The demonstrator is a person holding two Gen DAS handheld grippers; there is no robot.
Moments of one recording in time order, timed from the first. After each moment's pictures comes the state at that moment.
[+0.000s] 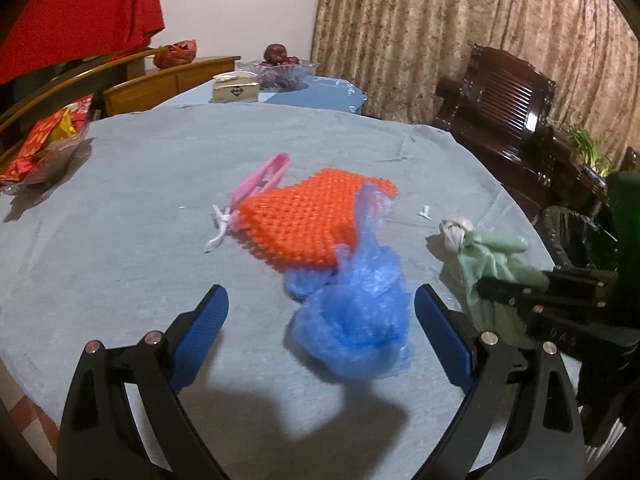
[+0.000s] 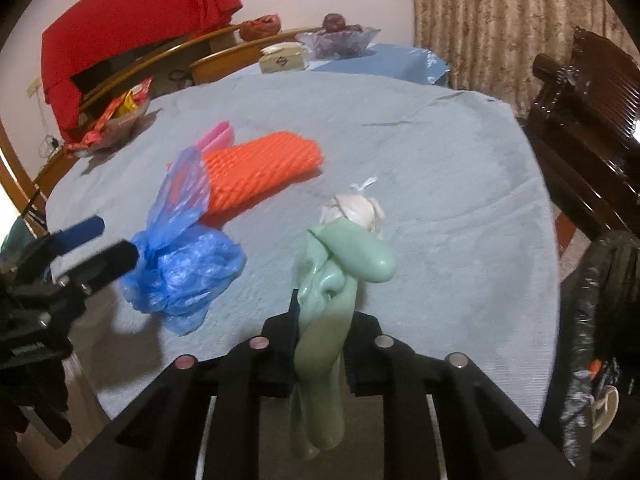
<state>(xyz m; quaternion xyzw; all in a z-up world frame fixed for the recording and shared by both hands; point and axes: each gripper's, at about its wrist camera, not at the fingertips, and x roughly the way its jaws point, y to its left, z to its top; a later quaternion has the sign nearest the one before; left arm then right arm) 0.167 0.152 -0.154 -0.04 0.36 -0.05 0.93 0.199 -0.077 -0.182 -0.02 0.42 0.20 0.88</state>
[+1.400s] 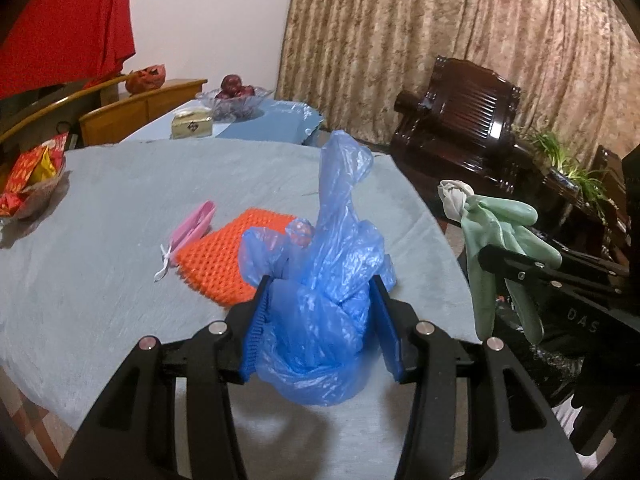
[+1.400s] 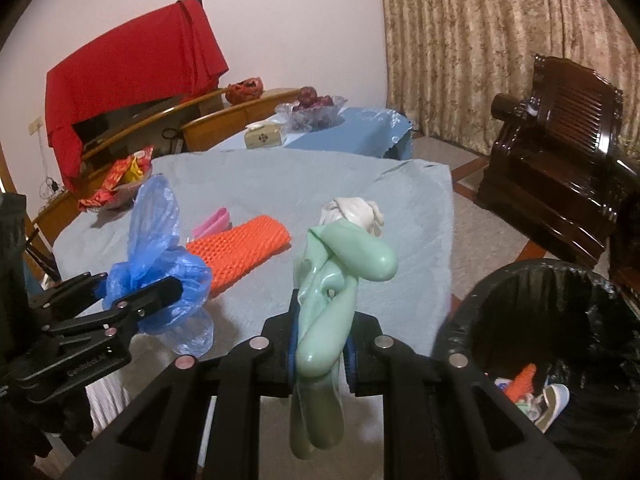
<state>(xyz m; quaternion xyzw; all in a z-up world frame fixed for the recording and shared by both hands) 0.135 0.081 -0.090 -0.04 0.33 -0.09 0.94 0.140 -0.141 -0.094 0.01 0.33 0.17 0.93</state>
